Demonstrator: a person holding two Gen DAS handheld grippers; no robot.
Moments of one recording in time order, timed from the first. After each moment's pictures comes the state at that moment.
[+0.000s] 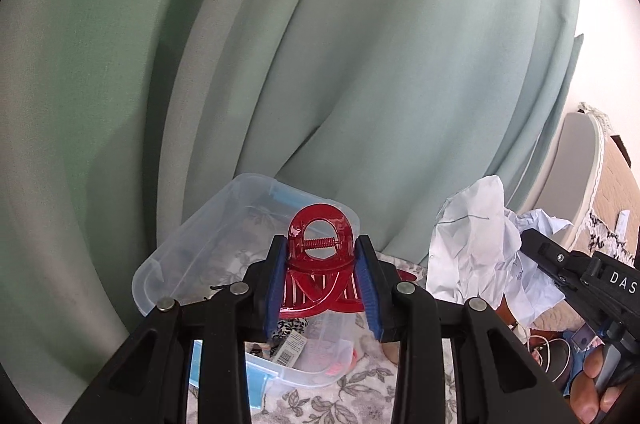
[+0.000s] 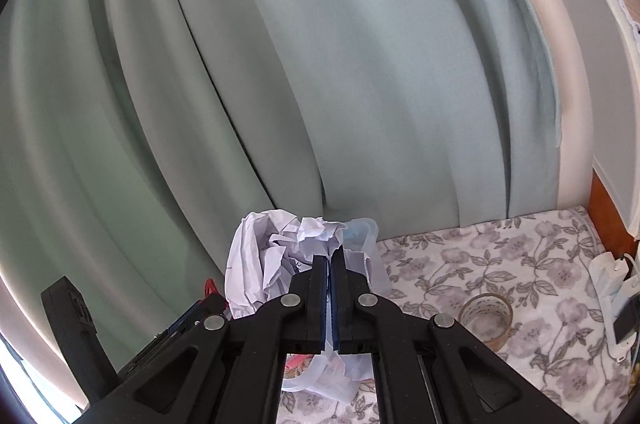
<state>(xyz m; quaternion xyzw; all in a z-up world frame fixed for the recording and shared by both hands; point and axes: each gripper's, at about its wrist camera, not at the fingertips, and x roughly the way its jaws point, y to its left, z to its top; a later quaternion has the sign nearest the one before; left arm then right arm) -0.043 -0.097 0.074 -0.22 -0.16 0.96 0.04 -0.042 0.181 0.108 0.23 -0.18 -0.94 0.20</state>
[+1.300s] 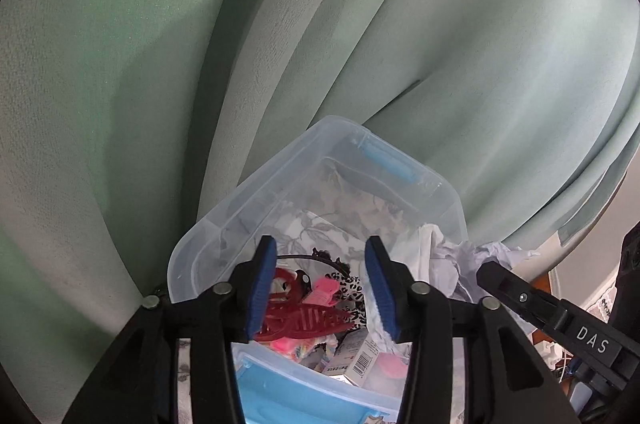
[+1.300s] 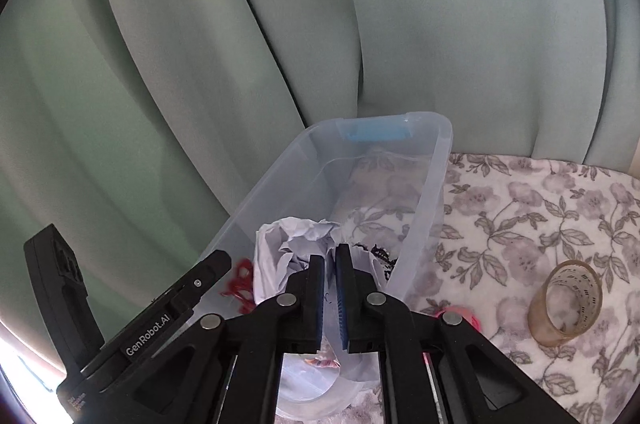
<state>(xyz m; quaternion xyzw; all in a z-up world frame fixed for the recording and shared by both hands) -0.113 -0.138 0.003 -0.31 -0.22 0.93 -0.02 -0.133 0.080 0.017 0.37 -0.11 -0.88 0.27</state>
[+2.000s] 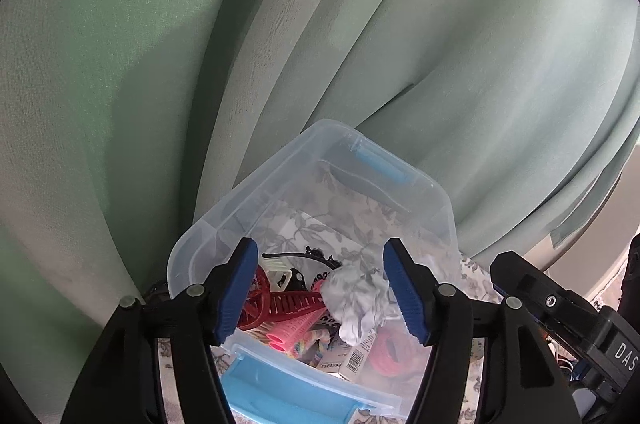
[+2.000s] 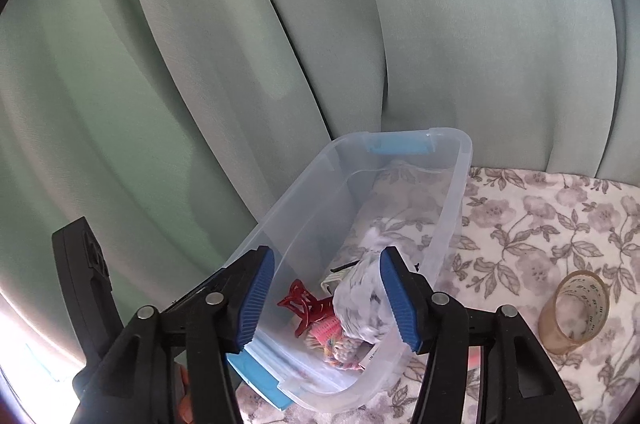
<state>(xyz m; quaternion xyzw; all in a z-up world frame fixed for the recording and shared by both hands) -0.102 -0.155 0.006 -0.30 -0.23 0.93 -0.02 -0.122 0.080 0.029 0.34 -0.11 -0.88 0.30</state>
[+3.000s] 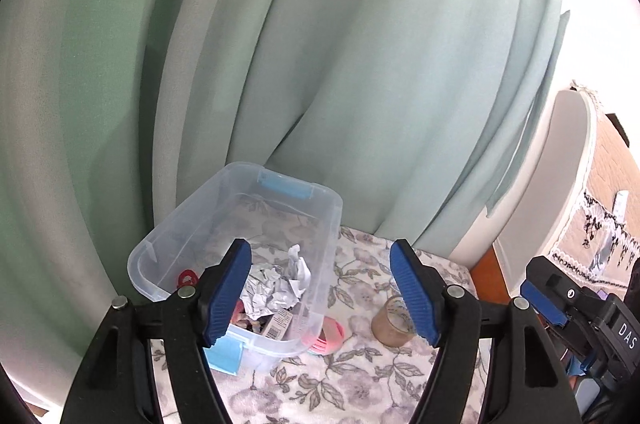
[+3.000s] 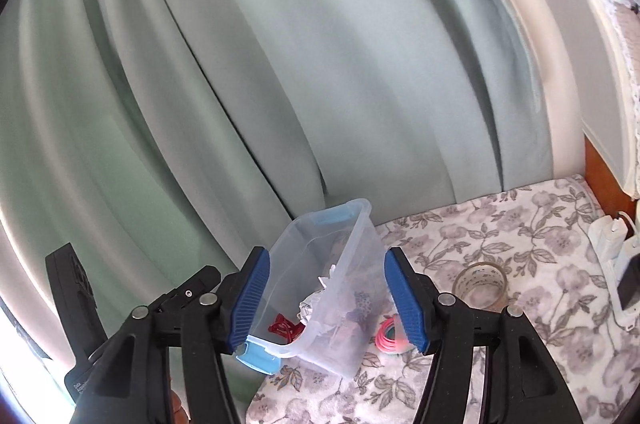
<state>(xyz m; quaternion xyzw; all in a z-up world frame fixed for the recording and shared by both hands) -0.012 -0.052 0.096 -0.24 -0.13 0.96 0.05 -0.011 0.233 0.076 0.22 -0.23 -0.92 0.21</state>
